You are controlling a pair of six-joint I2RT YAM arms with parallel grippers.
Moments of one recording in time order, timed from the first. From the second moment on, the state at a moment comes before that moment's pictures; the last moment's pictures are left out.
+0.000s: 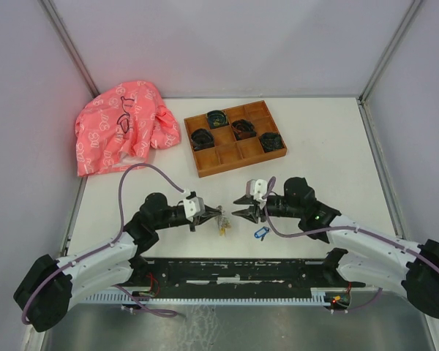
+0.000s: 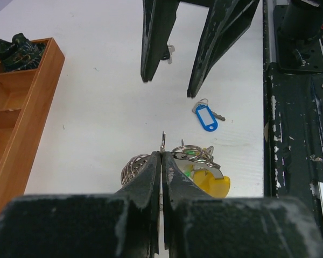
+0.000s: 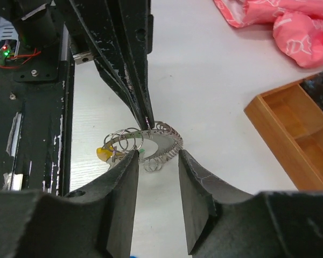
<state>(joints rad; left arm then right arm) -0.71 0.86 0.22 0.51 0.62 0.23 0.82 1.04 0.49 0.31 -0.60 -0.29</state>
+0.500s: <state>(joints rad) -0.71 0.86 0.24 0.45 0.49 0.22 0.82 0.93 0.68 -0.36 -0.07 0.20</state>
